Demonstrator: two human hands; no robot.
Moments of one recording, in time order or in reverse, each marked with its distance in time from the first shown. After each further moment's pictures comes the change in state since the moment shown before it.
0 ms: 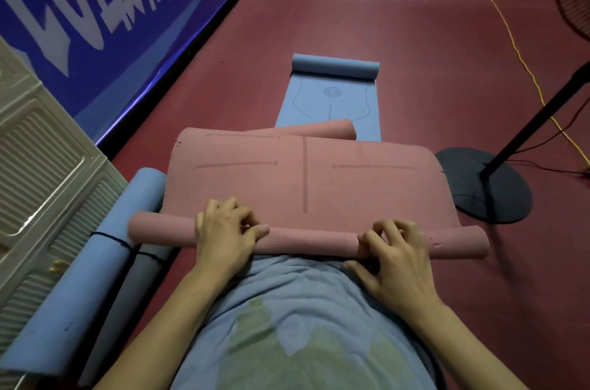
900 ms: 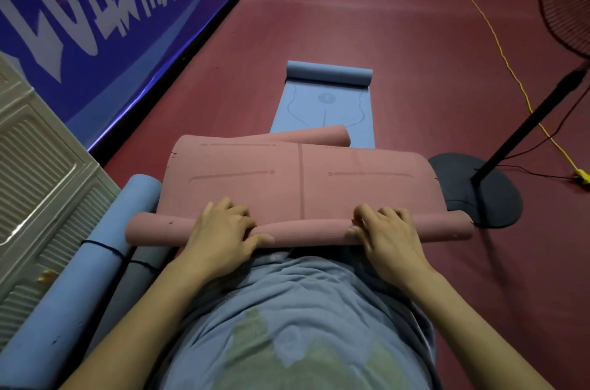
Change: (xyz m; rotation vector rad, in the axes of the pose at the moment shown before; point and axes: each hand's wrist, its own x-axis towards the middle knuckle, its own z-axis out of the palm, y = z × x) left_hand 0.026 0.000 -0.022 0.373 -0.338 0.325; right_hand 0.050 0.015 0.002 -0.026 -0.196 0.047
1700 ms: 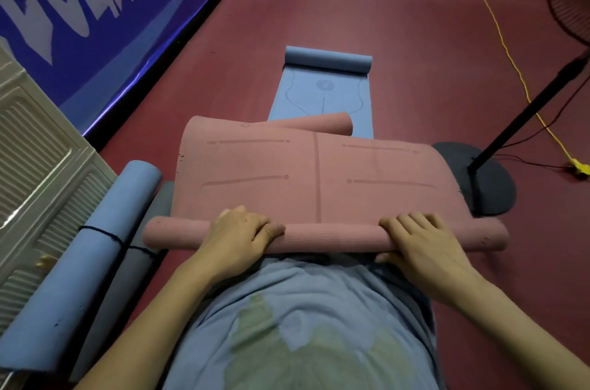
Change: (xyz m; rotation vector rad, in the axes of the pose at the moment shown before) left_hand -0.018 0.022 0.013 -0.239 0.040 0.045; right_hand -0.048 0.044 -0.014 -0.238 0.046 -0.277
